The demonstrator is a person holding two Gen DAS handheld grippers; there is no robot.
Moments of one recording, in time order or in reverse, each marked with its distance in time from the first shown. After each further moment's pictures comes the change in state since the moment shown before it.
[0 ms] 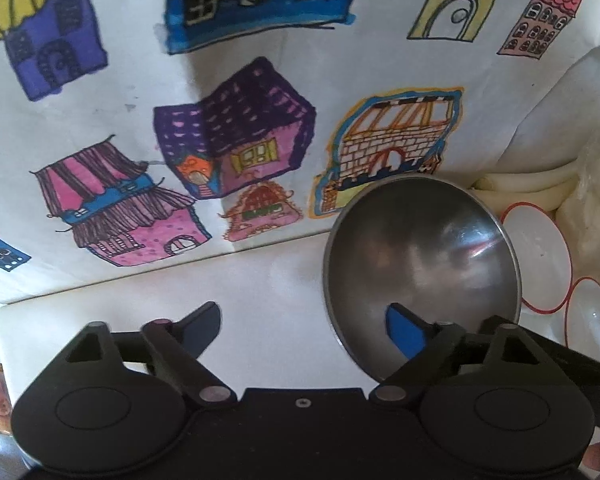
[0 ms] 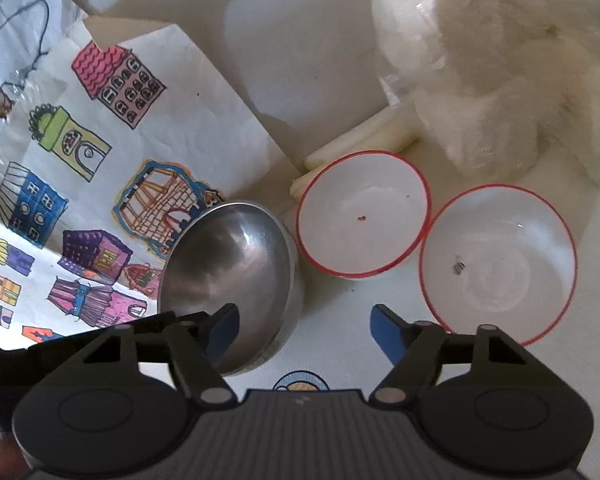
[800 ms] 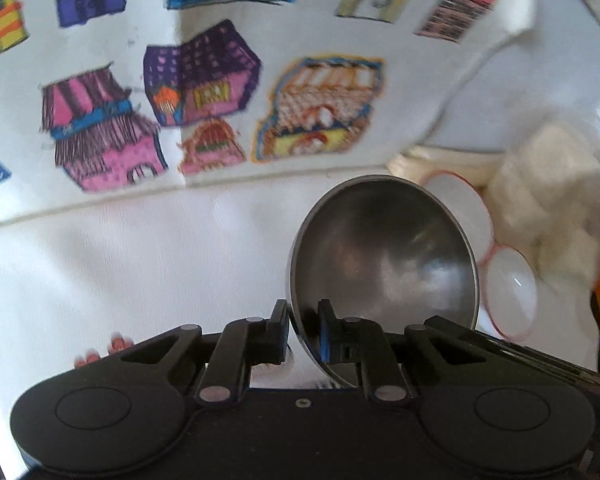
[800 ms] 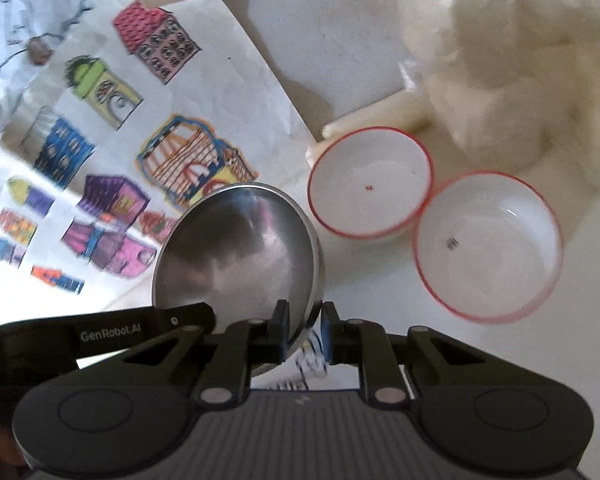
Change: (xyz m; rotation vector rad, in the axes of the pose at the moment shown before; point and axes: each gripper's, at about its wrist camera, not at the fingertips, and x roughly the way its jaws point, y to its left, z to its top) left arm -0.029 -0.023 -0.041 -0.075 0.037 -0.173; right arm -0.022 -0.003 -0.010 -0.119 0.093 0.027
